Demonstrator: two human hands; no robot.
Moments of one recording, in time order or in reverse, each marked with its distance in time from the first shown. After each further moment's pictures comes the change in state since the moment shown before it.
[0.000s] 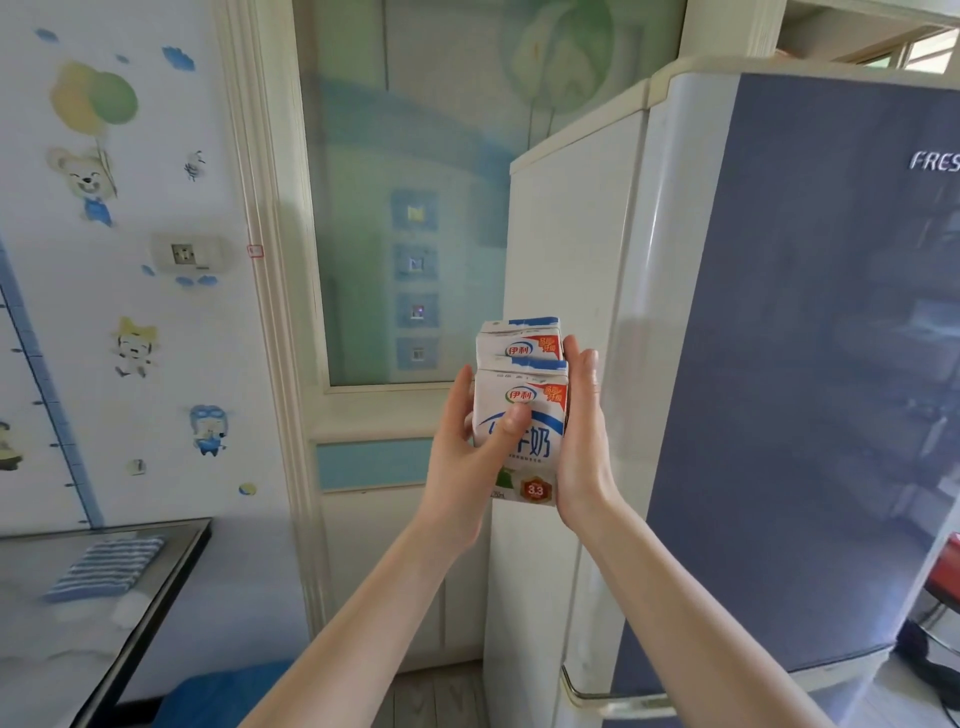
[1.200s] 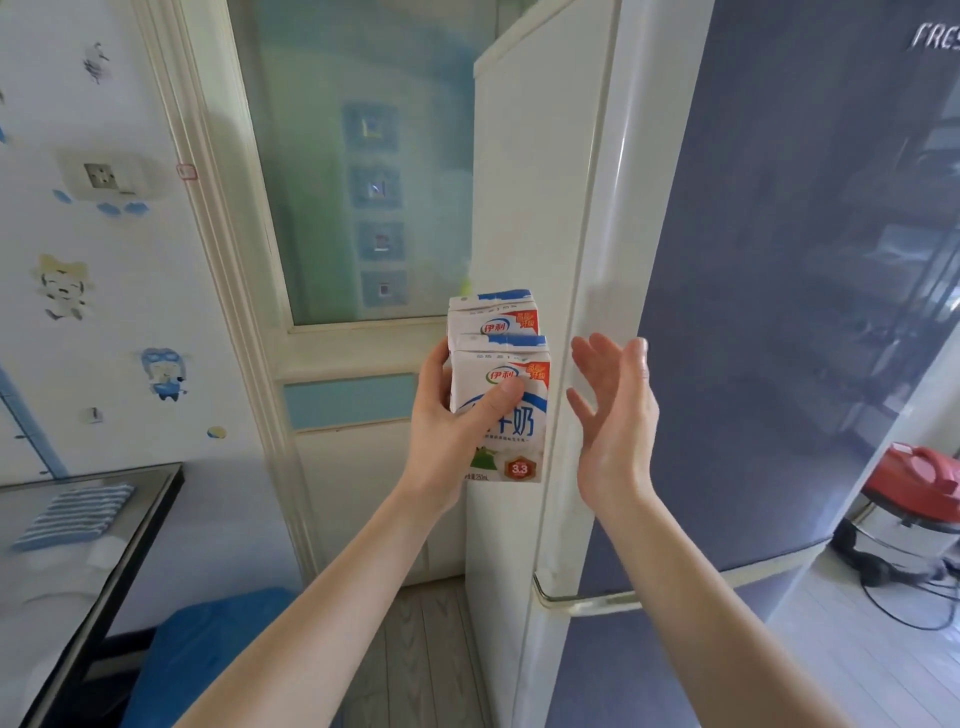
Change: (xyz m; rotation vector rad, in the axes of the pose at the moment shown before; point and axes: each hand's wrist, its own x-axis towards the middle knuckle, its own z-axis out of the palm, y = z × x) left_hand -0.006 -0.038 0.000 0.061 0.052 -0.059; right_hand -0.020 0.019 -0.049 0.033 0.428 -0.054
